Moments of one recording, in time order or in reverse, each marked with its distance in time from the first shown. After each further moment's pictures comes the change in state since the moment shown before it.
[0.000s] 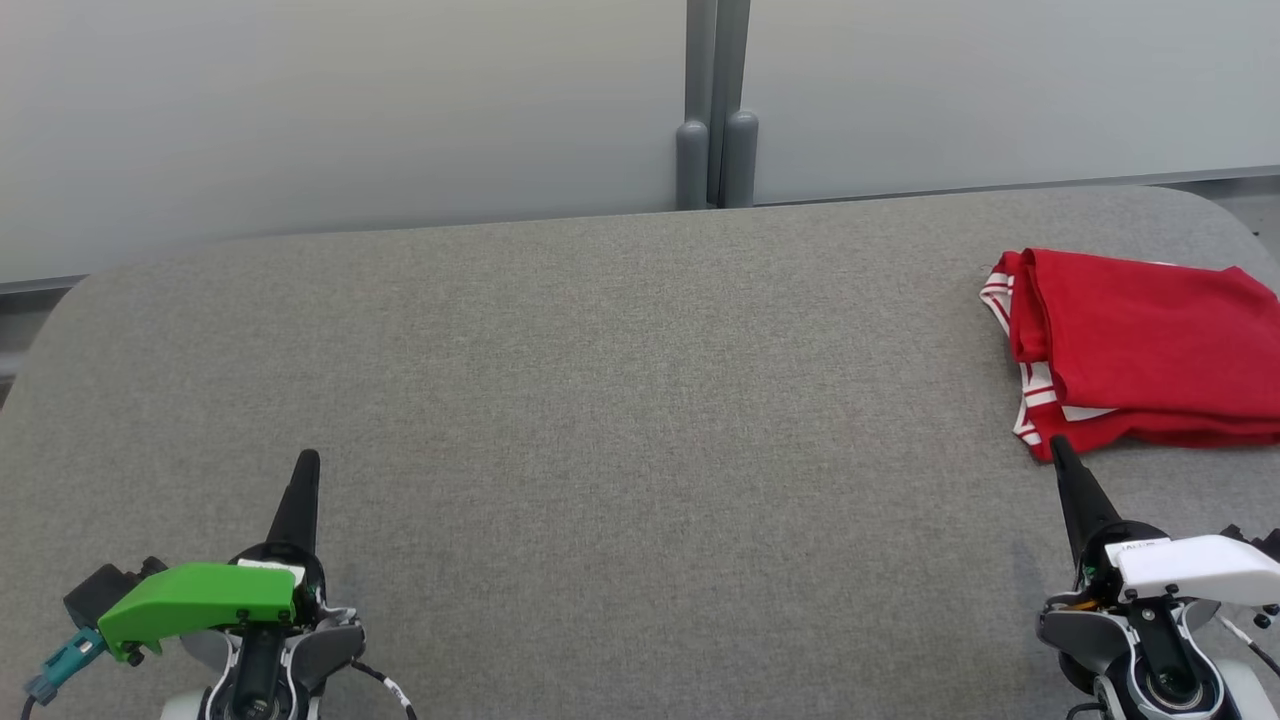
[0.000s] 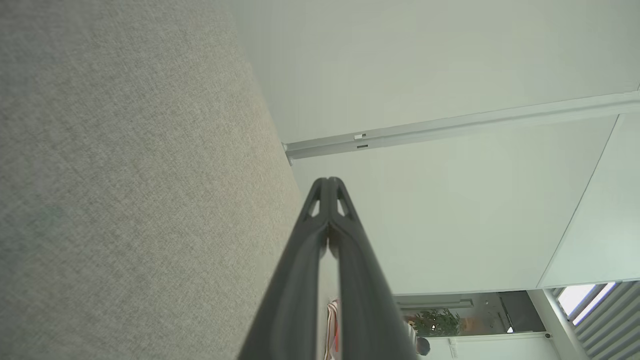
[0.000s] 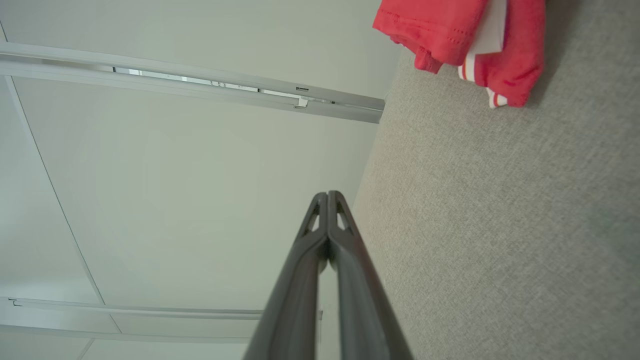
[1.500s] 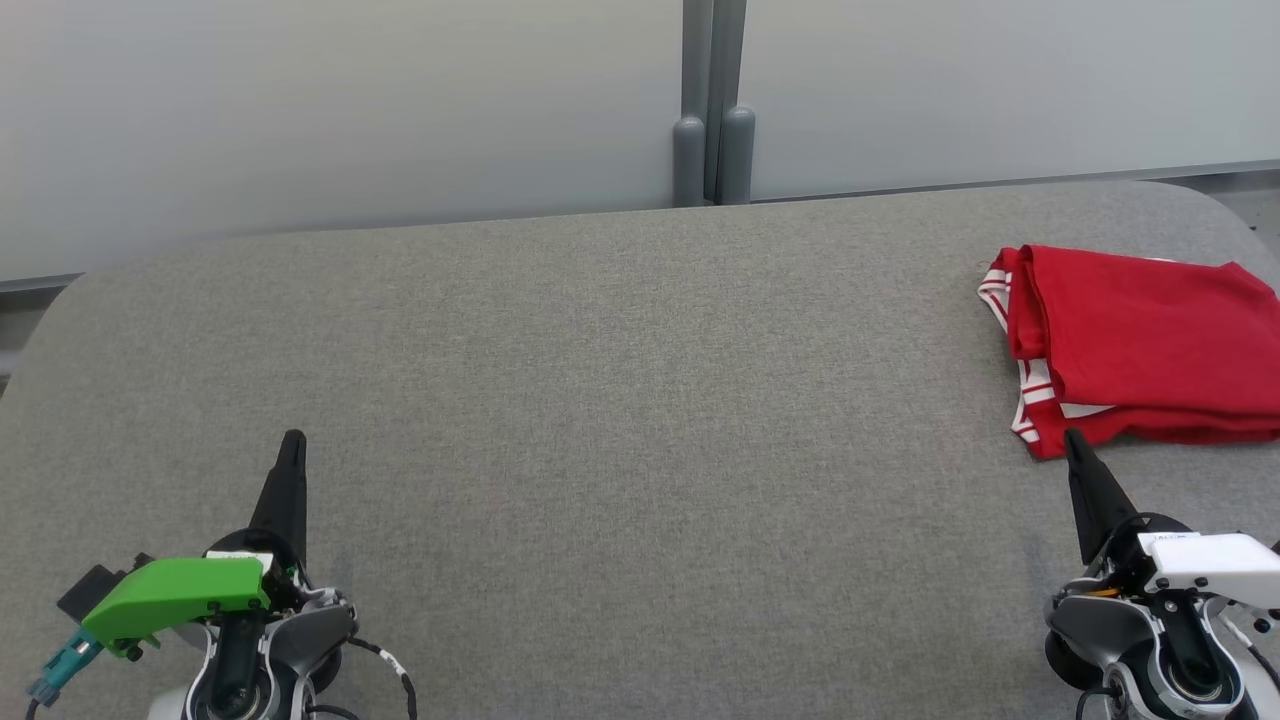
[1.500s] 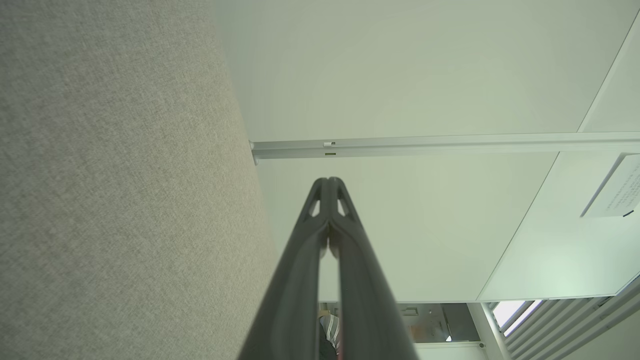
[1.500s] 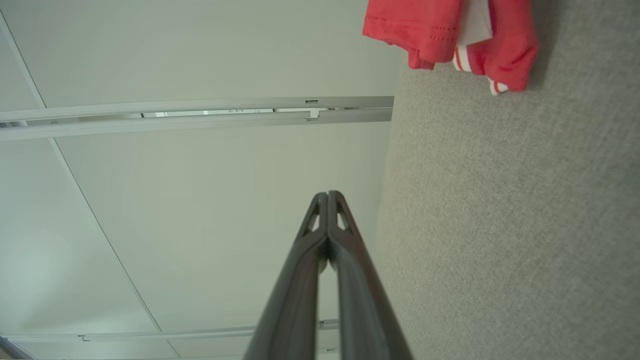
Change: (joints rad) left arm -0.031 -0.033 0.066 0.027 -0.130 -0.057 0.046; right arm -0.020 0.001 -0.034 0.024 0.181 0.000 0.034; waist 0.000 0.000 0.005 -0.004
